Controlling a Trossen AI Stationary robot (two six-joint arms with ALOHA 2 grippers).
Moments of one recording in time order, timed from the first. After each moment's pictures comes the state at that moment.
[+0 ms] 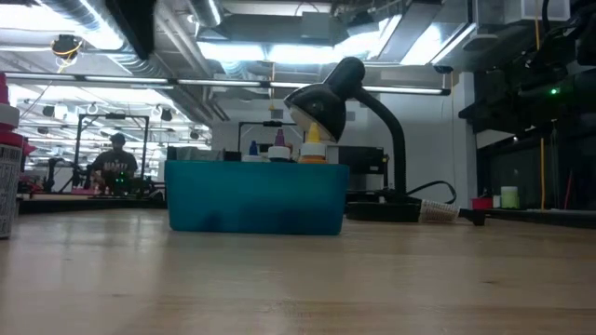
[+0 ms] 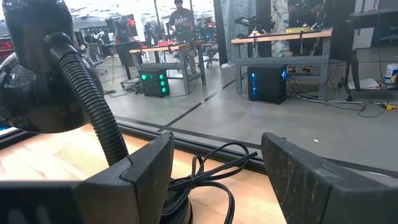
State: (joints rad) left arm -0.36 1.51 1.46 -1.47 -0.38 -0.94; right arm -0.23 0.08 0.01 0.08 0.75 0.15
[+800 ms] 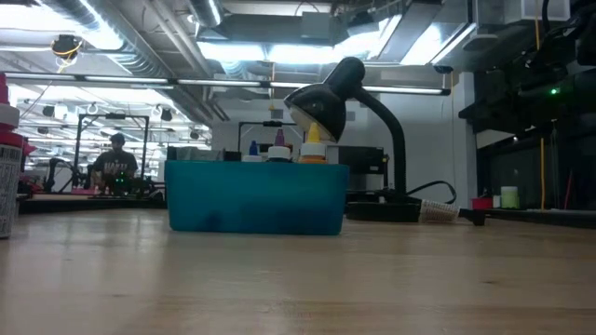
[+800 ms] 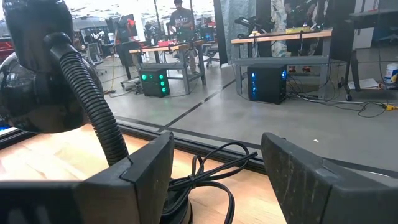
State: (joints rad) left arm -0.85 1.41 1.41 -1.55 -0.27 -1.65; right arm -0.23 0.08 0.01 0.08 0.75 0.15
